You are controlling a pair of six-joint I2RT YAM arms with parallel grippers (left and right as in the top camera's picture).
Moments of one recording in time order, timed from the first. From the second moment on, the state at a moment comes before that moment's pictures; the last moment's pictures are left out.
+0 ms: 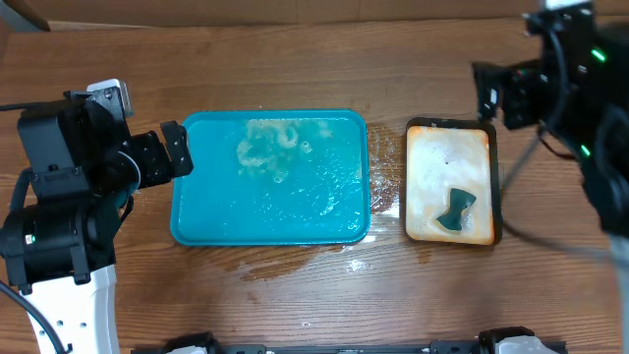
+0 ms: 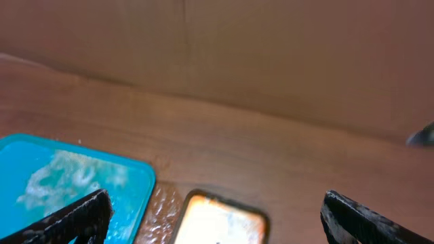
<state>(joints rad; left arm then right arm) 0.16 1.15 1.49 -1.11 0.13 -0.13 0.12 1.29 1.81 -1.03 -0.04 -0.11</state>
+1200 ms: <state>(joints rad) 0.16 1.15 1.49 -1.21 0.13 -0.13 0.12 1.04 1.81 -1.07 -0.05 -0.16</state>
